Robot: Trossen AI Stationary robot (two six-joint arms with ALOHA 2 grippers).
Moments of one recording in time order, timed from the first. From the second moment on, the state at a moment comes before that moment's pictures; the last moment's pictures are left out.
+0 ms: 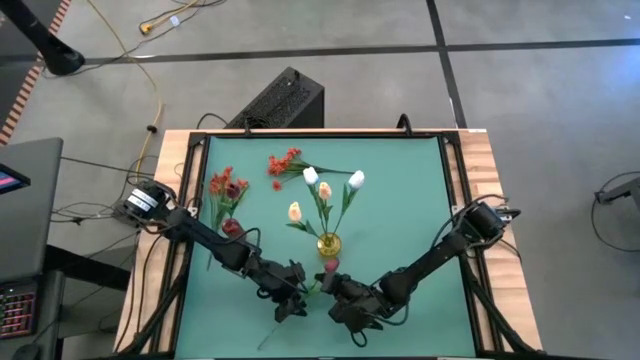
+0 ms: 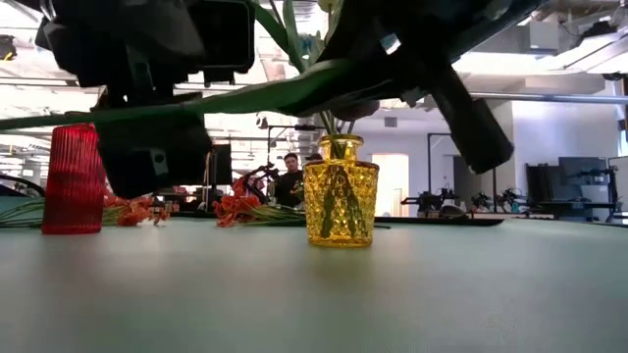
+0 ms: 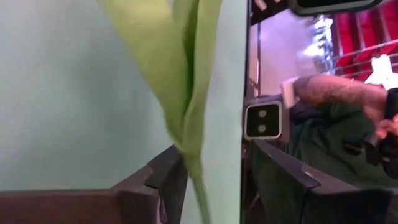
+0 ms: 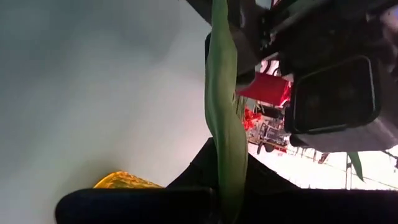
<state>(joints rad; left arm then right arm) -0.45 1.75 0.81 0.41 0.17 -0.98 0.60 2.02 1.27 0.04 0.91 -1.08</state>
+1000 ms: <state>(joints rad) -0.43 1.75 0.81 0.38 0.21 -0.94 0.62 2.02 1.27 0.04 0.88 -1.13</state>
